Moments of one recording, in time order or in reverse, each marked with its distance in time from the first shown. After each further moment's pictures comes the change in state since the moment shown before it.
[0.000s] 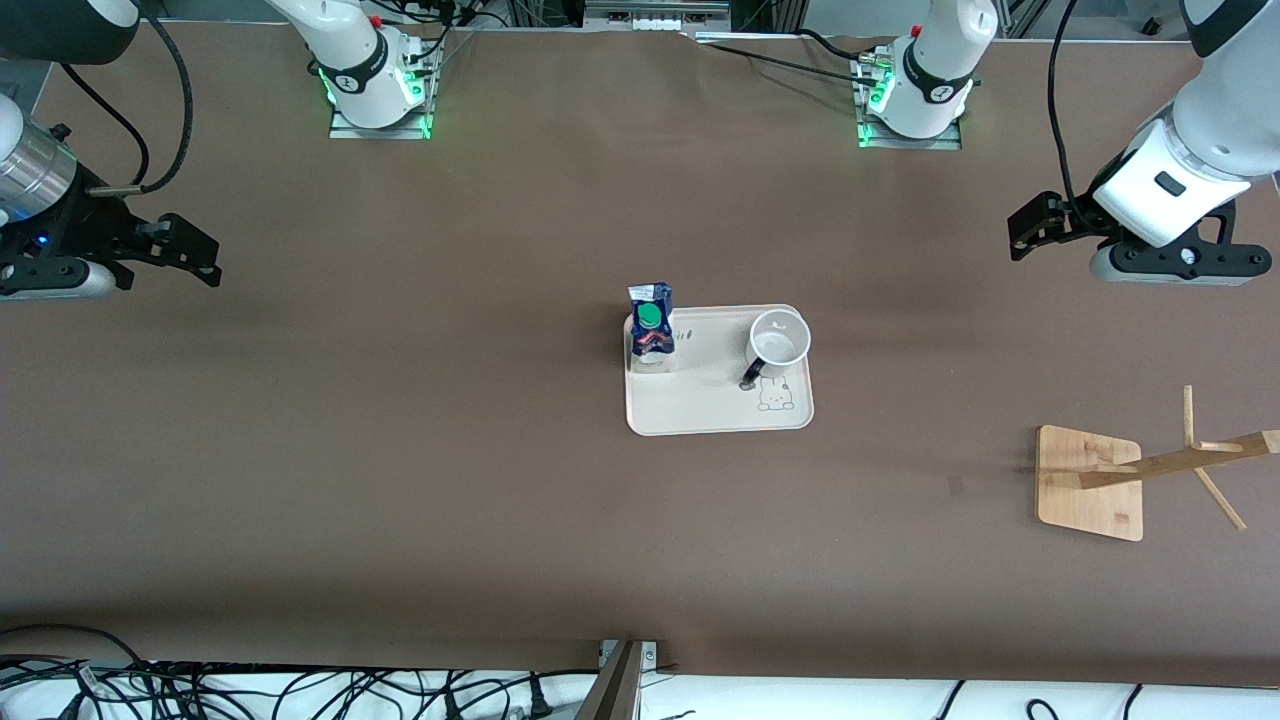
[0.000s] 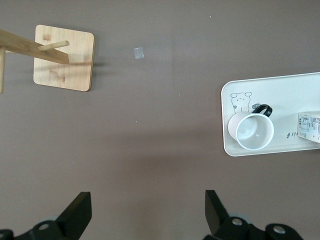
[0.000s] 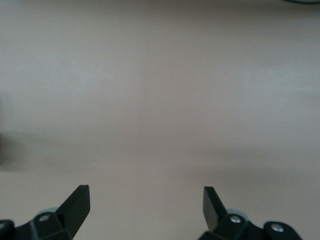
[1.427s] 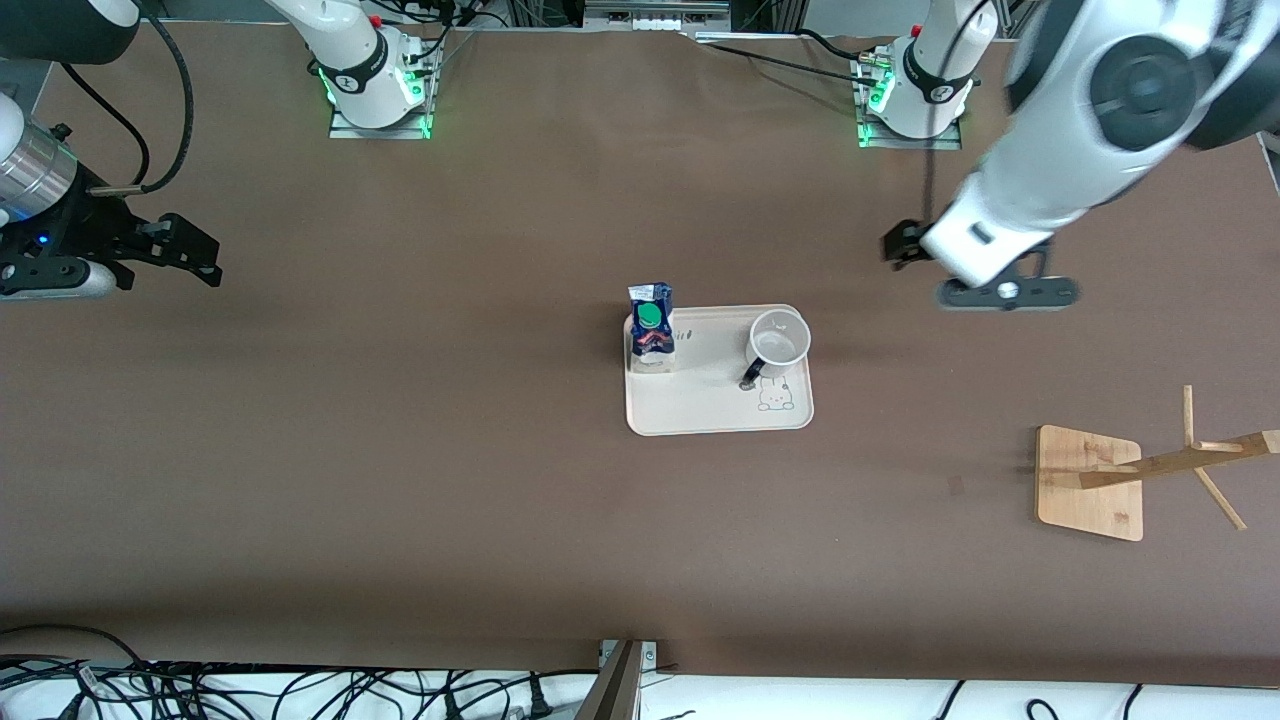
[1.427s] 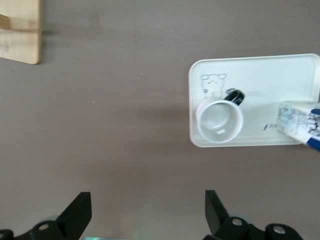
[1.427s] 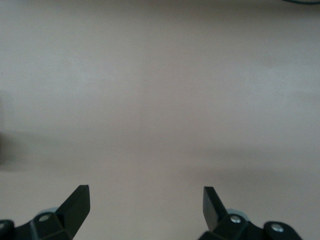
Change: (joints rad) left arm -0.066 0.153 -0.181 0.016 -0.002 0.028 -0.321; right arm 0.000 0.000 0.001 0.000 0.000 0.000 0.000
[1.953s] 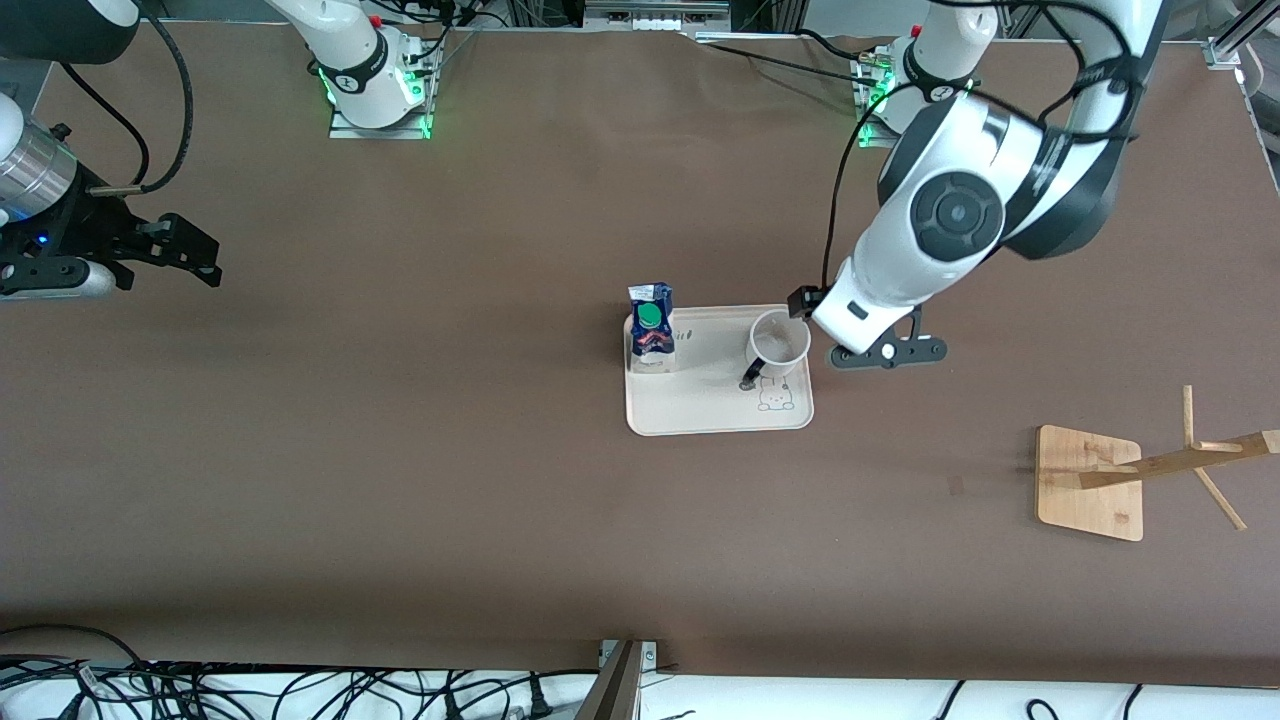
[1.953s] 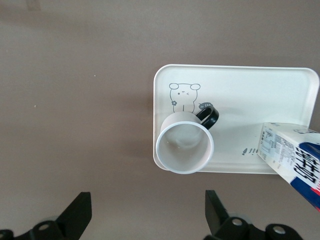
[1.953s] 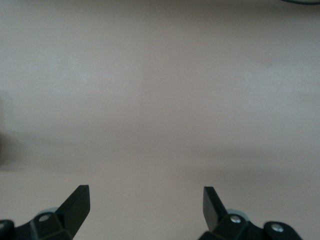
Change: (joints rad) left arm -0.005 0.193 -0.060 -0.007 0.000 0.160 -0.118; right arm 0.000 0.000 0.000 0.001 0.000 0.000 0.000
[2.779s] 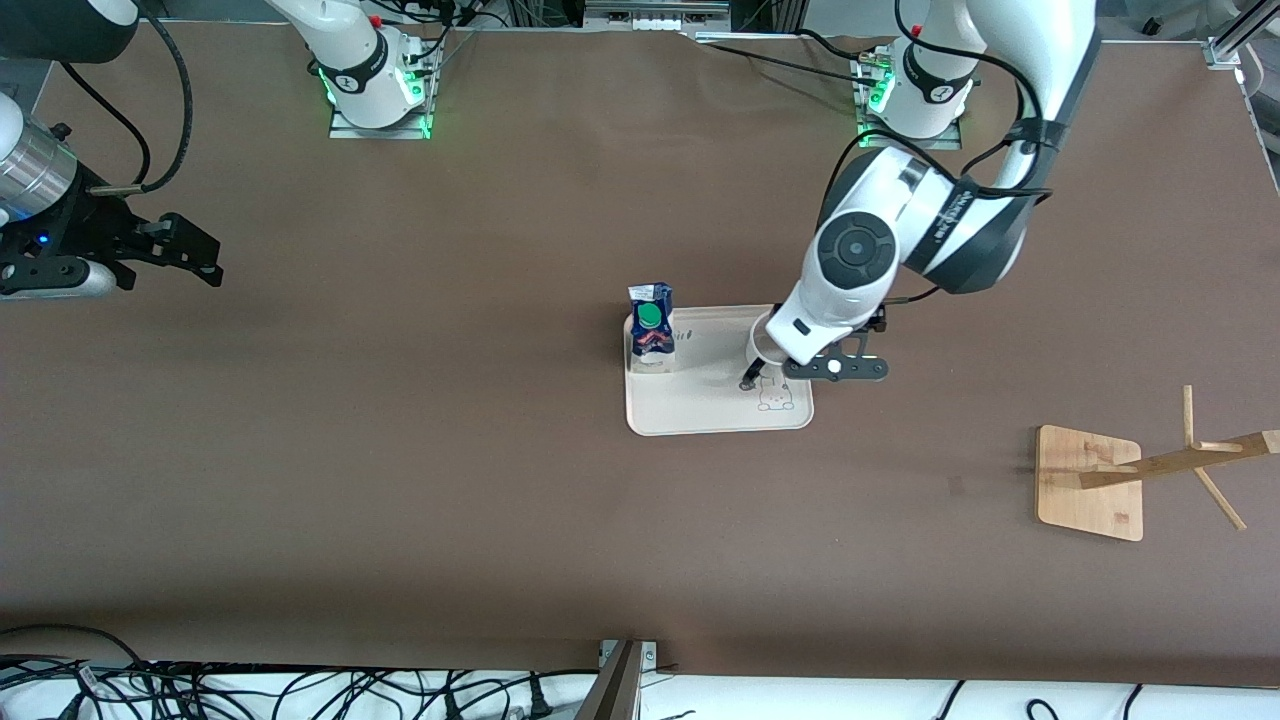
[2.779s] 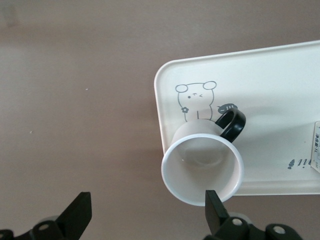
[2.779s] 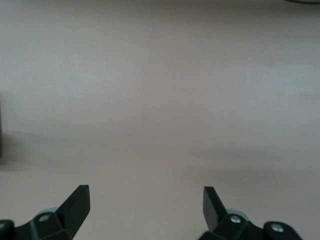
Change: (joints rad) left arm -0.056 0.056 -0.017 -0.134 0.175 0.174 0.004; right arm 0.000 0.000 0.000 0.000 0.007 0.000 0.000
